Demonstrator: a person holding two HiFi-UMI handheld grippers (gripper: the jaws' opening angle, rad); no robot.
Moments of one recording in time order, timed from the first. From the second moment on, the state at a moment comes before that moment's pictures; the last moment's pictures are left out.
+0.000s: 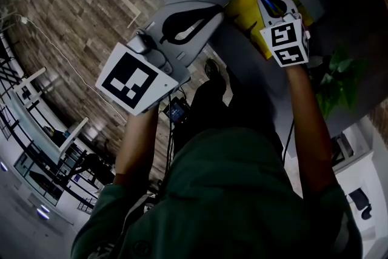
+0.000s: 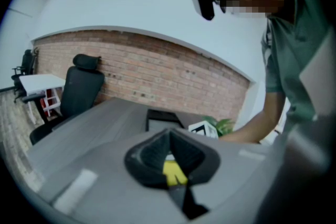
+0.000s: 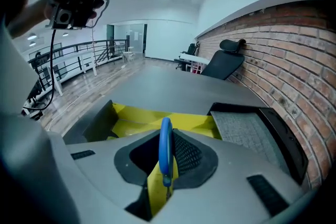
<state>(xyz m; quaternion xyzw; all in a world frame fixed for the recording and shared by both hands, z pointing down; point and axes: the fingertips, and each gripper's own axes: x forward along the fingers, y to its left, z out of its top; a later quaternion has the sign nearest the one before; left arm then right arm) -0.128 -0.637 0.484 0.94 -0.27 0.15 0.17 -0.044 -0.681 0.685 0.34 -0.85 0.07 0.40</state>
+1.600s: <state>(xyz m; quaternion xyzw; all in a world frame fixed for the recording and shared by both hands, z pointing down) -0.191 -0.558 0.375 0.94 -0.32 0.11 0.06 -0.076 -0.617 0.562 0.28 -0.88 0.08 0.38</state>
